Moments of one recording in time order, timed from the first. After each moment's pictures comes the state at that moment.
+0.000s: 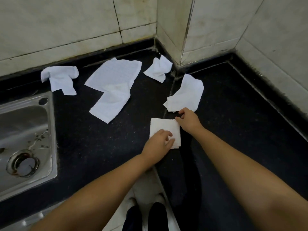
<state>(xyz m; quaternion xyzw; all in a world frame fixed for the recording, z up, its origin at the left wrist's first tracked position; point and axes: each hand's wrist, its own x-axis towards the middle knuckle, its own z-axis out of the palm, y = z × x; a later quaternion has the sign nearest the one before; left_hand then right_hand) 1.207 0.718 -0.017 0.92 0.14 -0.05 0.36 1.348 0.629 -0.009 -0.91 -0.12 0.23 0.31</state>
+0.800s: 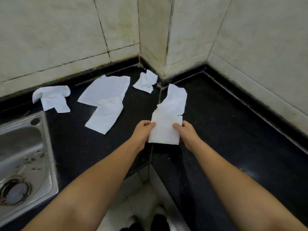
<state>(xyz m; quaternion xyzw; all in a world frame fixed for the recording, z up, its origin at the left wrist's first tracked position) 1.224 0.758 0.026 0.61 0.34 -0.05 0.71 1.283 0.605 0.024 -0.75 0.08 0.26 0.60</state>
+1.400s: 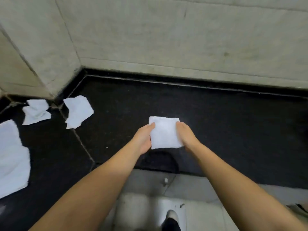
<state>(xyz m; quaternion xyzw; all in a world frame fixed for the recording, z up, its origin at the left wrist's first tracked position) 1.113 0.565 0.068 0.50 0.04 -0.44 0.74 1.043 0.424 0.065 -0.76 0.36 -0.04 0.54</state>
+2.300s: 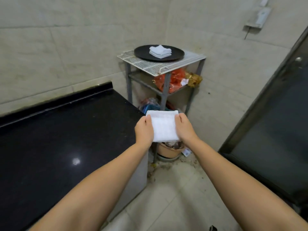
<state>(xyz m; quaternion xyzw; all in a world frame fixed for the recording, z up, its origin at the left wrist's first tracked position) 0.571 0.072 0.121 0.65 -0.39 -0.34 0.56 0.442 0.035 0.133 -0.63 0.59 -0.36 0.35</state>
